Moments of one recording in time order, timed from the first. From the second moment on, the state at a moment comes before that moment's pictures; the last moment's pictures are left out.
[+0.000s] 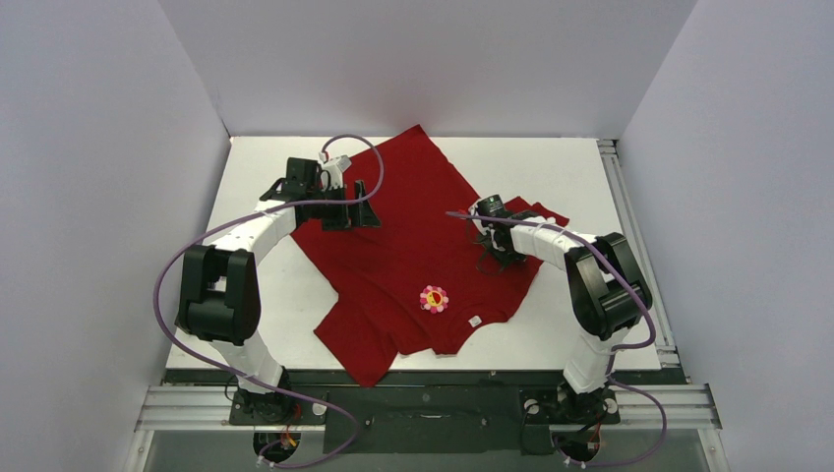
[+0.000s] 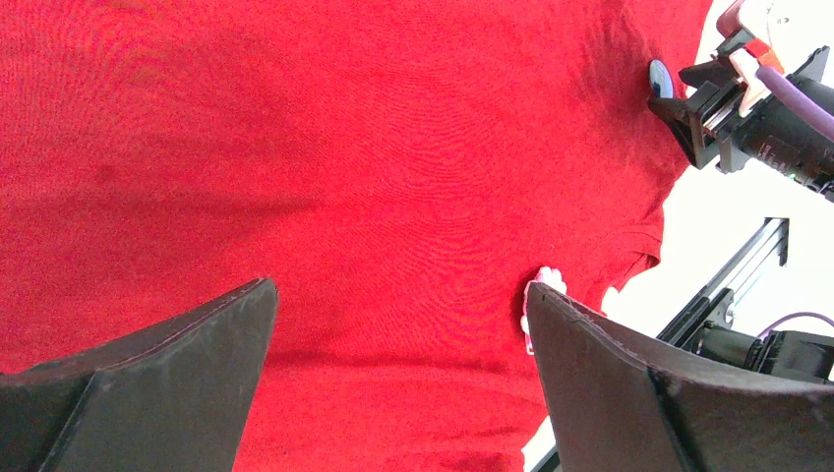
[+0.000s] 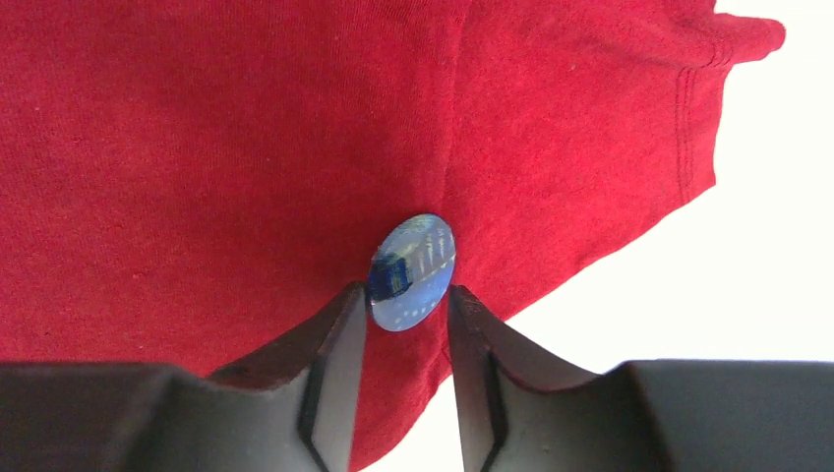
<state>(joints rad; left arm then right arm) -0.17 1.73 1.22 -0.36 0.58 -0.27 0.43 1.80 1.10 -0.48 0.37 -0.36</state>
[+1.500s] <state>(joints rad) -0.17 1.73 1.19 -0.32 0.60 -0.28 0.43 1.71 1.14 -0.45 0.42 -0.35</state>
